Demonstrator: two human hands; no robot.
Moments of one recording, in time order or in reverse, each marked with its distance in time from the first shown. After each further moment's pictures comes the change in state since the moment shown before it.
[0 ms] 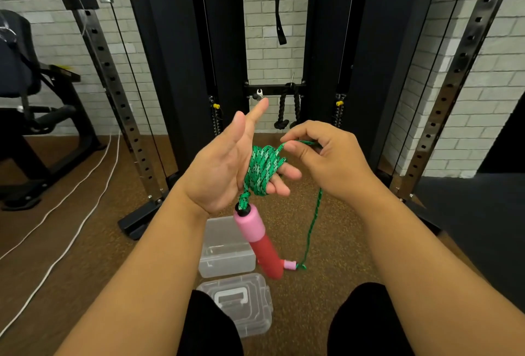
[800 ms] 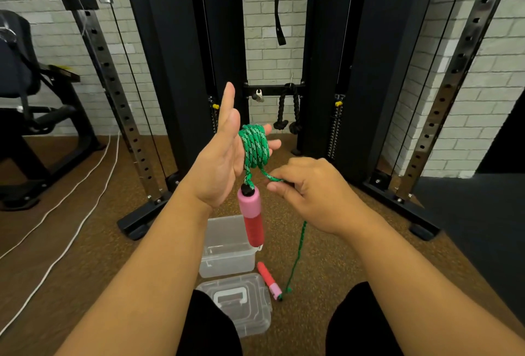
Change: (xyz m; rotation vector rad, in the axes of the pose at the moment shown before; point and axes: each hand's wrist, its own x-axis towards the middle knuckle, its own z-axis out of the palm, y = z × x) left_hand 0.004 -0.001 0.005 0.265 0.282 0.227; right_hand -0.027 0.004 0.019 -0.383 -0.247 -0.173
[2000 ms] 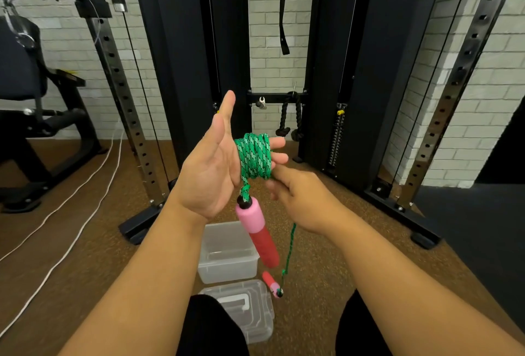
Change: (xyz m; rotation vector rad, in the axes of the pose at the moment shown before) left_hand -0.018 0.008 -0.020 -0.195 -0.017 -0.021; right_hand 0.015 -0.021 0.020 0.244 -0.118 0.206
